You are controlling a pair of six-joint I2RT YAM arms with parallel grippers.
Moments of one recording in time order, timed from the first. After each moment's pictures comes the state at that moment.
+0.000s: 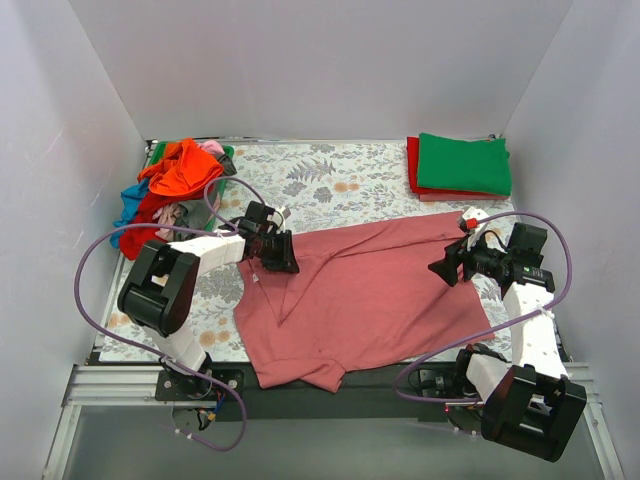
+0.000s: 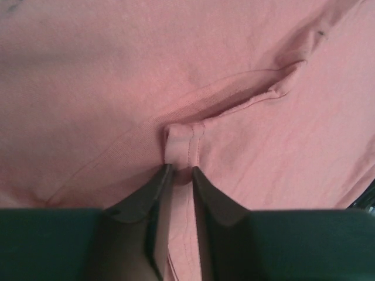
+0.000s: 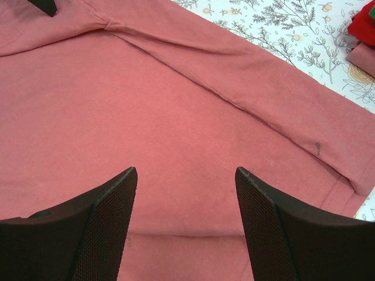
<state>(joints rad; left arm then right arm) -0.43 1.70 0.91 -0.23 0.37 -0.43 -0.28 0.96 0.64 -0.51 -0.98 -0.66</state>
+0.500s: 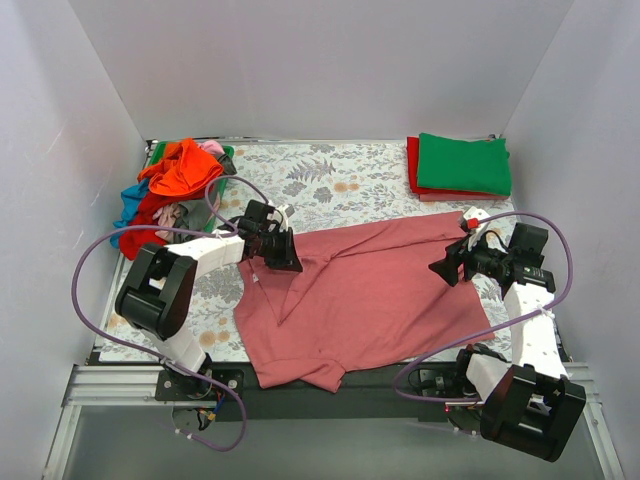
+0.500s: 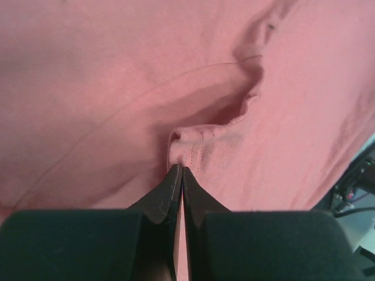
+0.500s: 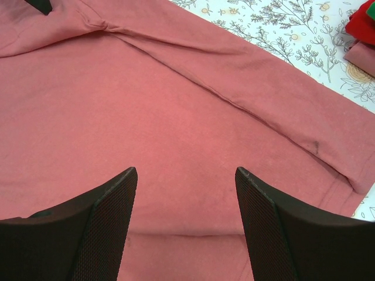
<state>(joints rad) -0.43 1.67 0.91 -0.21 0.44 -0.42 -0.29 0.96 0.64 -0.51 -0.99 -0.66</state>
